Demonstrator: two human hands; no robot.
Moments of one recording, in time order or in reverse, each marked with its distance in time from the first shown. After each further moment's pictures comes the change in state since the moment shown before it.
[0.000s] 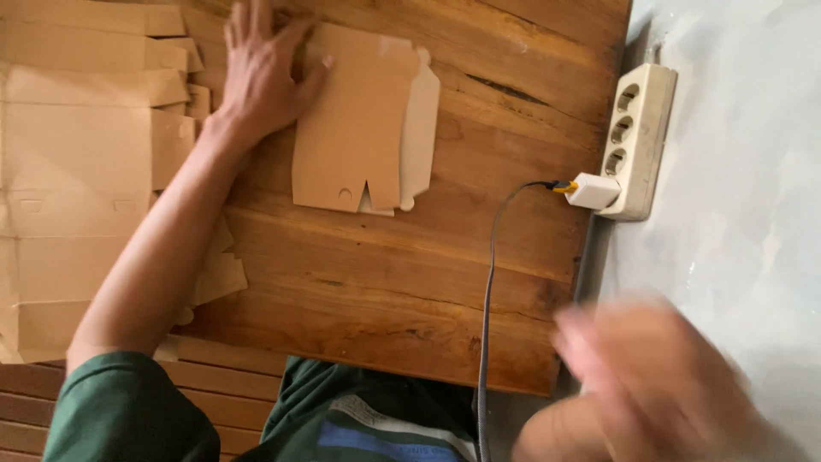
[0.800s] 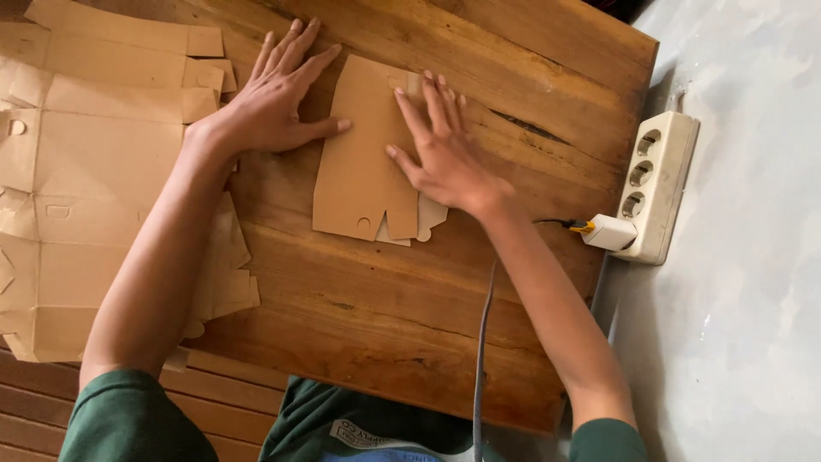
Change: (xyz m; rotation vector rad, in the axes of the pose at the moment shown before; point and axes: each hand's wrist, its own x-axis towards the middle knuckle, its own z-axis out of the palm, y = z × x) left_hand 0.002 -0.004 -0.044 -0.234 -0.500 -0.098; right_hand 0.252 0.186 0.109 -0.354 -0.339 0.647
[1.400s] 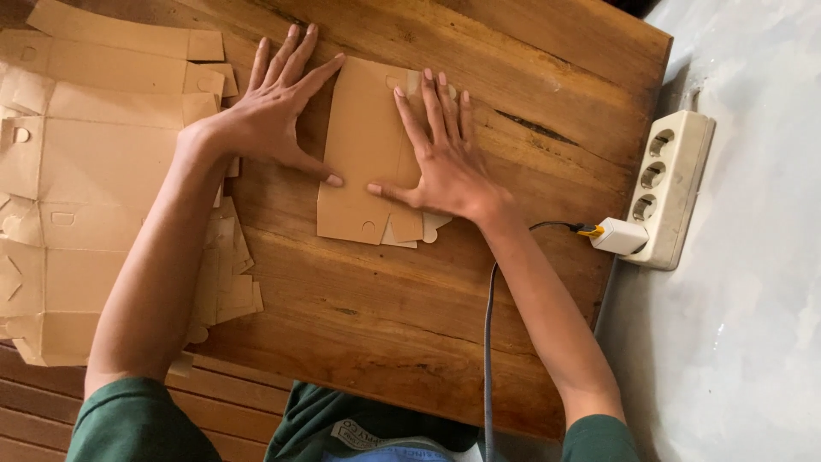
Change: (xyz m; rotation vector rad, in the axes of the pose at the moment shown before) left_hand -0.002 0.002 -0.008 0.051 -0.205 -0.036; right_hand 0.003 0.005 0.018 -0.109 0.082 -0.063
